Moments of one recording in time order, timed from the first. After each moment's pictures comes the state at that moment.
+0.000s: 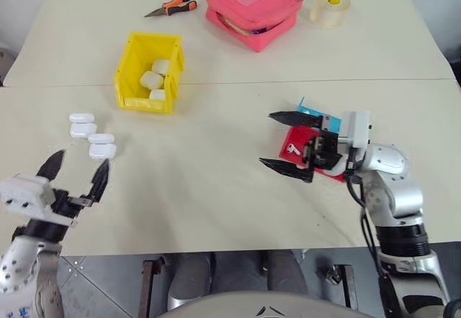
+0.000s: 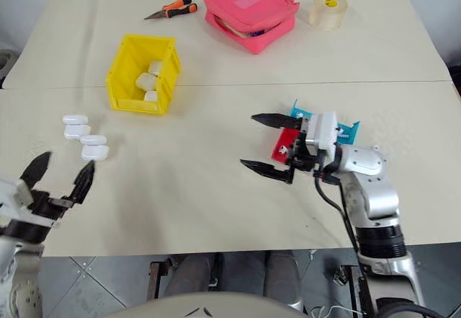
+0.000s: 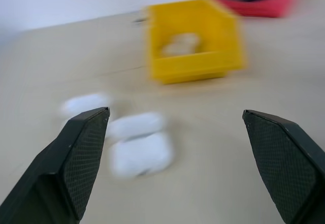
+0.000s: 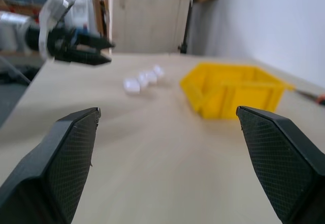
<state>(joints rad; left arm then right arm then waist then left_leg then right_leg) 0.40 0.27 0.59 -0.47 -0.43 0.09 -0.35 -0.34 -0.43 0.01 -0.16 0.54 0.06 1.14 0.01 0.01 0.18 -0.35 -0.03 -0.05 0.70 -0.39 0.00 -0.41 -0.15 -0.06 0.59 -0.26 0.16</state>
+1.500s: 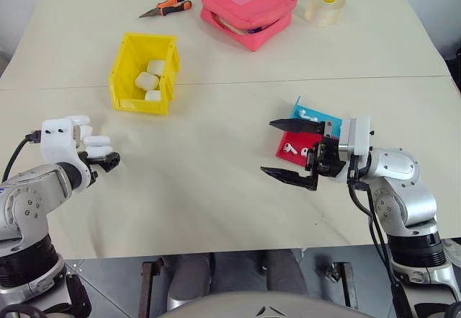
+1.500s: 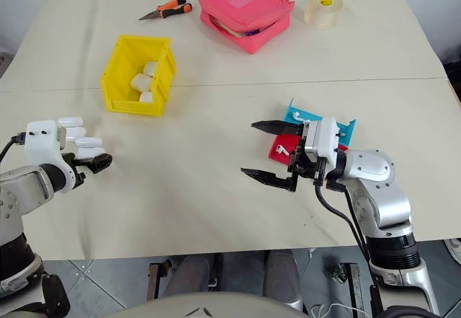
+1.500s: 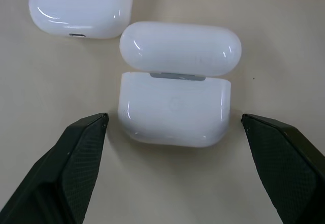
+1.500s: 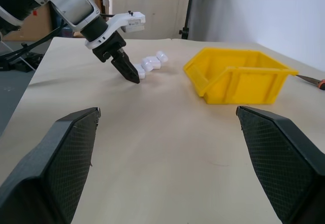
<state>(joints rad) -0.28 0.60 0.52 -0.42 -0.50 1.52 0.02 -0.27 -0.55 0.00 -0.27 0.55 0.14 1.12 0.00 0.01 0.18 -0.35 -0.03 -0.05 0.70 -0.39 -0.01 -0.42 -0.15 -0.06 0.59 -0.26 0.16</state>
